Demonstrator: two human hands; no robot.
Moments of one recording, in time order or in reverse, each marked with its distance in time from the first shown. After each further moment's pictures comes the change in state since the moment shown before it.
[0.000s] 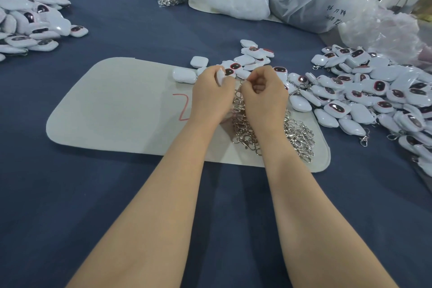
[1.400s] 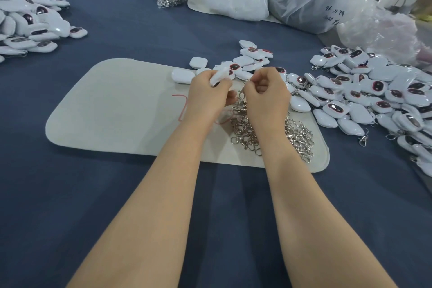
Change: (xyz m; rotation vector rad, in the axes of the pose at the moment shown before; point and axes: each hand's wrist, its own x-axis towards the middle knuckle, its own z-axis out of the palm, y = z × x) left_hand -0.001 0.001 -0.005 -0.273 -0.090 -0.178; right_hand 0.002 0.001 -0.003 -0.047 0.046 0.030
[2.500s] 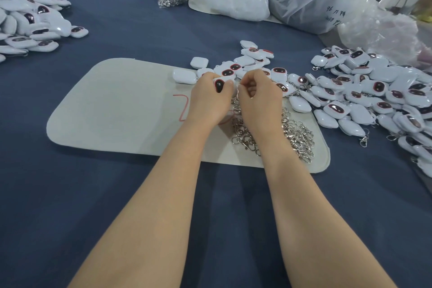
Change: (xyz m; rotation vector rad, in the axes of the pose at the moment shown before) left_hand 0.005 -0.007 -0.003 0.377 0.025 0.137; right_hand -0.004 0.005 0.006 -0.119 -0.119 -0.147
